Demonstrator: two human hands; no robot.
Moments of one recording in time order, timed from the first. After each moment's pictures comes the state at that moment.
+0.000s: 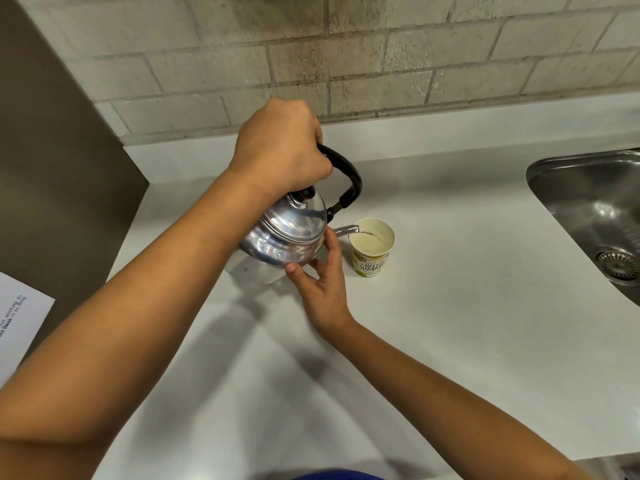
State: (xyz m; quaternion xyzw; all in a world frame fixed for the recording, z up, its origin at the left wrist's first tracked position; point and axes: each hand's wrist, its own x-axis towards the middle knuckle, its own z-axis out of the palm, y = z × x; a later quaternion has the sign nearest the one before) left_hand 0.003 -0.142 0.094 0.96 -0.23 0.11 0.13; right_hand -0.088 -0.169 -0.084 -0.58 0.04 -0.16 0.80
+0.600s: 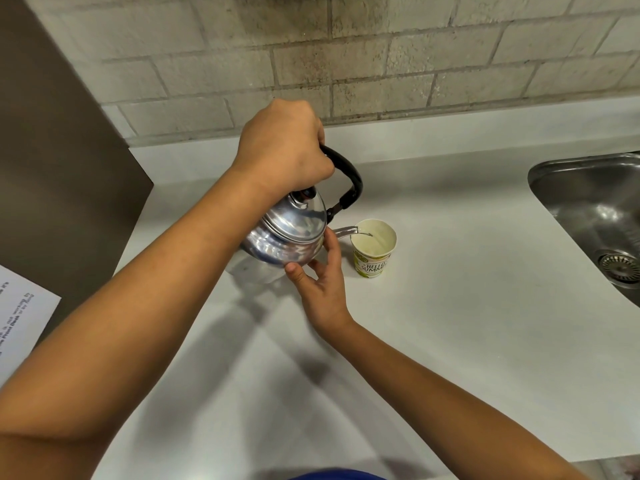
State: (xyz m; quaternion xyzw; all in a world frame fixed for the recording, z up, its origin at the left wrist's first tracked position) left_hand 0.002 -0.141 0.097 0.96 -0.23 0.11 0.12; right_hand -0.089 -0.166 -0.082 -0.56 0.03 -0.16 0.81
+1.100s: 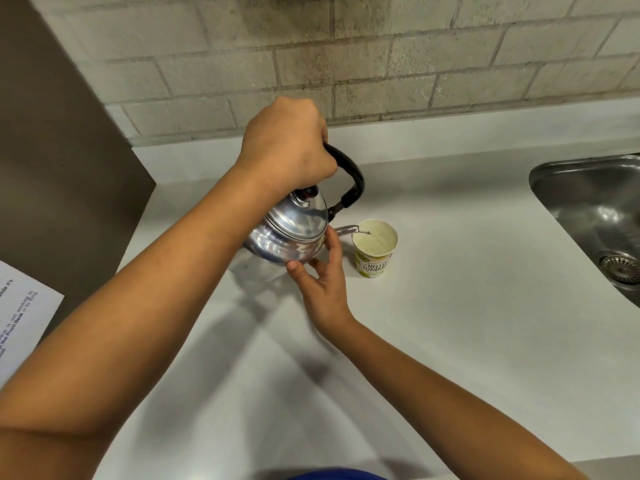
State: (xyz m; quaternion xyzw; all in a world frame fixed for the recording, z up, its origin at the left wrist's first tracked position) left_hand -0.001 -0.143 0.099 0.96 -0.23 0.10 0.13; right_hand -0.088 -0.165 -0.080 -0.55 0.03 -0.17 0.82
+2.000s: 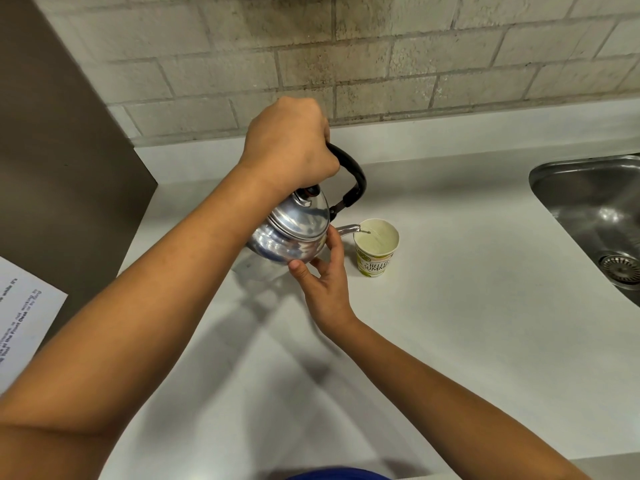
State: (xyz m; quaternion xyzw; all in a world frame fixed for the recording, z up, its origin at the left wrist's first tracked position) left_hand -0.003 -0.143 0.101 0.96 -0.22 0.10 0.13; right_hand -0.086 -0.166 -0.083 -0.55 0.02 -0.16 0.82
